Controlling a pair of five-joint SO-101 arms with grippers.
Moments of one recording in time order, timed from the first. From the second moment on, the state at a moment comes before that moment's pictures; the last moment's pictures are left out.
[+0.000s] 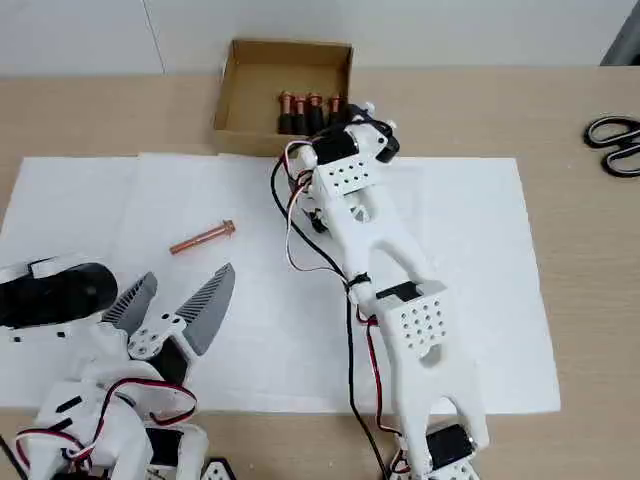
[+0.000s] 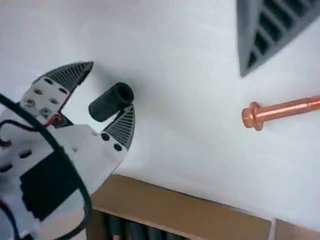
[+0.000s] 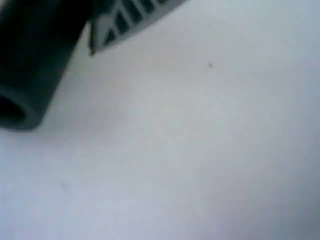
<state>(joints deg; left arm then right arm) -0.1 -91.9 47.1 81.5 22.9 -25.1 49.6 -49.1 87.6 -57.0</state>
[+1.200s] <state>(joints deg) -0.1 -66.4 28.0 92.2 21.8 -18.5 33.1 -54.5 96.2 -31.2</state>
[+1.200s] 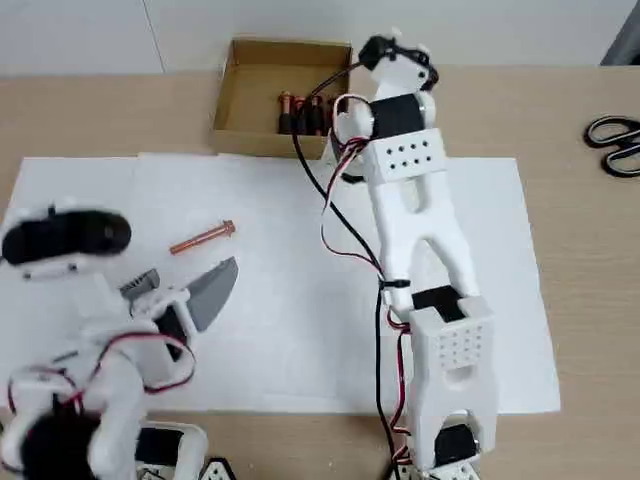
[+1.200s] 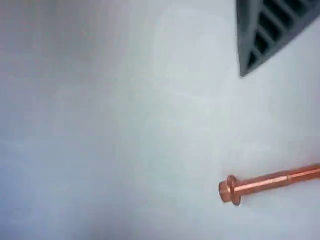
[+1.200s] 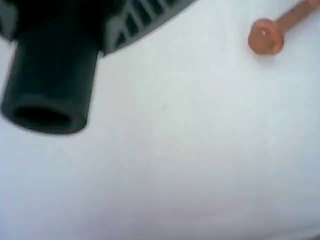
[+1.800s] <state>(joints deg) -11.8 -13.8 6.3 96.7 -12.7 -11.0 12.8 -32.3 96.2 6.9</state>
